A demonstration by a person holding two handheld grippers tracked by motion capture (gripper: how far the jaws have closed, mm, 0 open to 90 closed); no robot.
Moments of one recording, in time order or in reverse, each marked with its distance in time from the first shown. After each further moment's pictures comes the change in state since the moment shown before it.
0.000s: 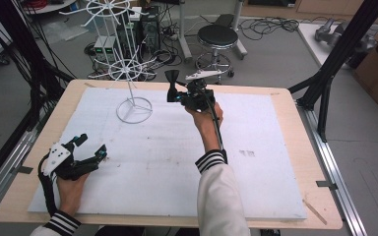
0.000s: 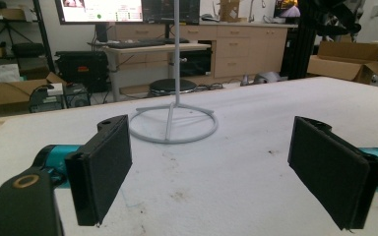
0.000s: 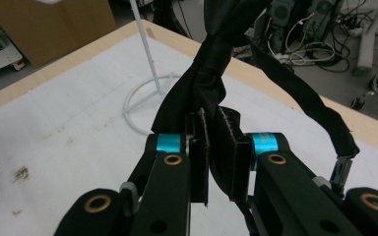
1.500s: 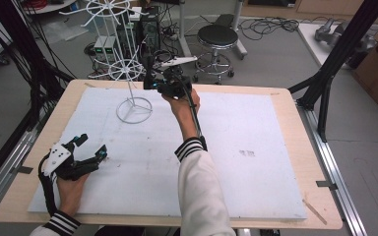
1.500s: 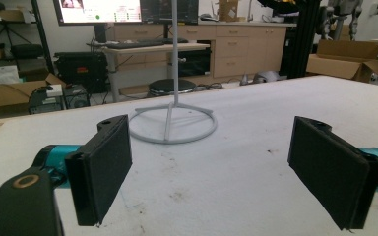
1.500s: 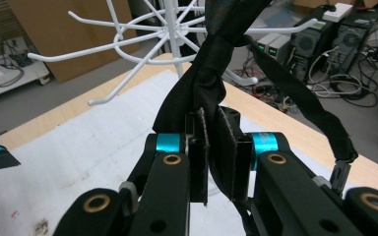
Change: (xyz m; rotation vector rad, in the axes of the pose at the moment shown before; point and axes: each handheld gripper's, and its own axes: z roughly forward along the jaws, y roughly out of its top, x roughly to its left) left arm -0.001 0.000 0.000 0.000 -0.005 0.012; right arm 0.029 0.043 0.043 -0.074 0.082 -0.035
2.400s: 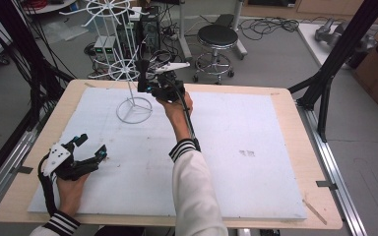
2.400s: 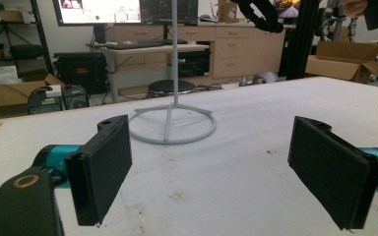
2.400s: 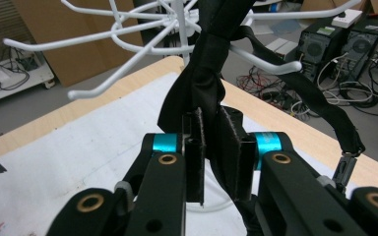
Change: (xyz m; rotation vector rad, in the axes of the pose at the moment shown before) left arm 0.000 0.000 0.000 -0.002 -0.003 -0.005; right arm 0.002 -0.014 0.027 -0.015 0.012 -0.013
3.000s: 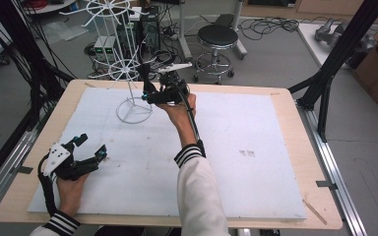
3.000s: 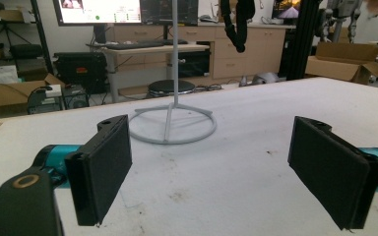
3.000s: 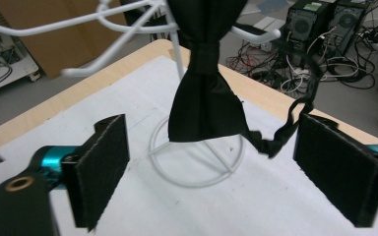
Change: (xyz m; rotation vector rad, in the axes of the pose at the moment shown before) left arm 0.000 0.000 0.000 -0.002 0.002 -0.005; right arm 0.007 0.001 -0.019 0.061 -0.056 0.031
